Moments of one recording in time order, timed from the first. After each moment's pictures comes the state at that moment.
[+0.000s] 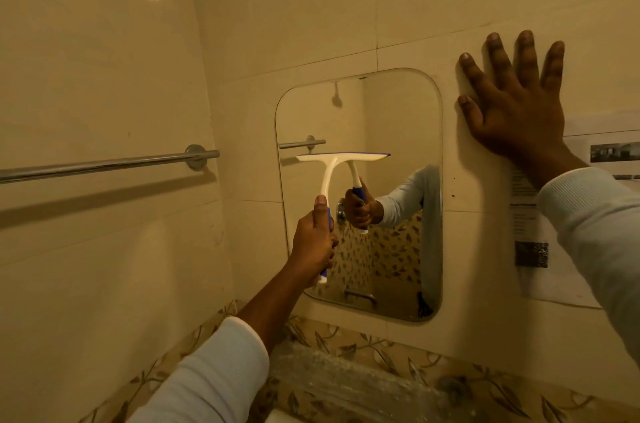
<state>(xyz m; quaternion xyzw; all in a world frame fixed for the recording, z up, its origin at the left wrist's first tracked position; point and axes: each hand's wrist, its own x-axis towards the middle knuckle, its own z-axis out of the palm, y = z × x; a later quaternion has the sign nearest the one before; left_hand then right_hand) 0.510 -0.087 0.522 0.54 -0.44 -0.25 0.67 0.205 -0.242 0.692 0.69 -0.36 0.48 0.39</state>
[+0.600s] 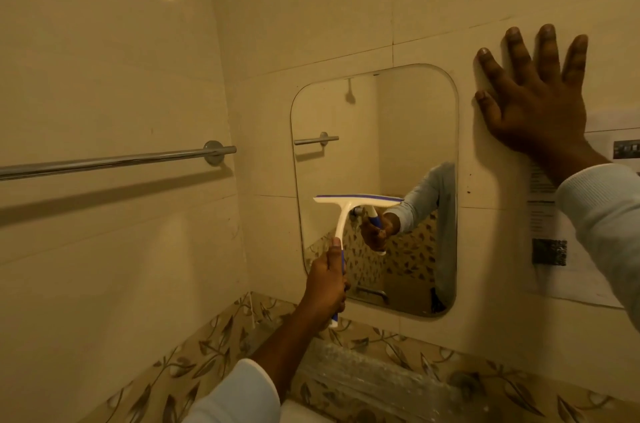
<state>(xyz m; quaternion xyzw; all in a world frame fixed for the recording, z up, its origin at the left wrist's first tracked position) 0.508 -0.066 0.451 0.59 -0.39 -0.29 0.64 0.205 -0.234 0.692 0.70 -0.37 0.48 0.38</state>
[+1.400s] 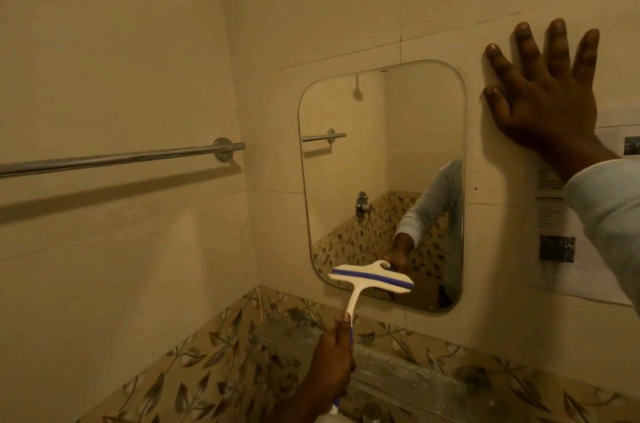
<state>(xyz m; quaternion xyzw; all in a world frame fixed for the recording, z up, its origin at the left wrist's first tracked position) 0.496 -0.028 0.335 0.71 -0.29 -0.36 0.54 0.204 -0.232 0.691 0.71 -0.37 0.48 0.38</state>
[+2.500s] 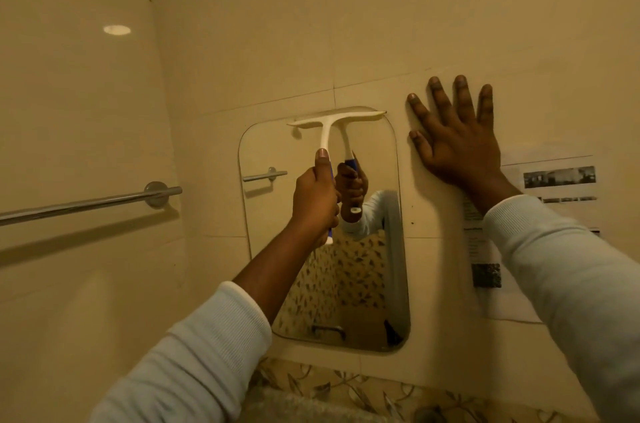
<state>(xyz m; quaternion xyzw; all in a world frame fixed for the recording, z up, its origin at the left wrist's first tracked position) 0.429 -0.096 0.648 0.49 -0.47 -0.20 0.70 0.203 -0.244 0.693 0.68 -0.38 0.46 0.43</state>
